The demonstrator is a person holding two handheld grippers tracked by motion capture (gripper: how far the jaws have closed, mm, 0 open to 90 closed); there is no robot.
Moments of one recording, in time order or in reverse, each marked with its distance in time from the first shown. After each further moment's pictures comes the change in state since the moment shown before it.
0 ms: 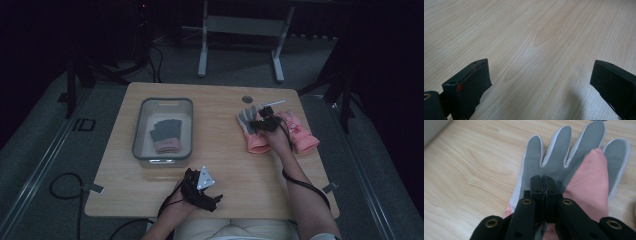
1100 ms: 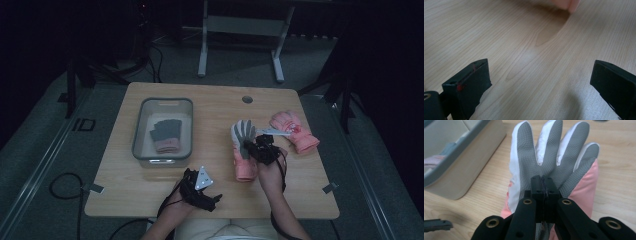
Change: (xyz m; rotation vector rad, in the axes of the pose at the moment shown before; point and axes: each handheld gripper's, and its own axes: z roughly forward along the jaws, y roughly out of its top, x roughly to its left) left arm 0.003 -0.004 -0.003 -0.034 -0.010 -0.028; right arm 0.129 -0.065 -0.088 -0.189 -0.071 0.140
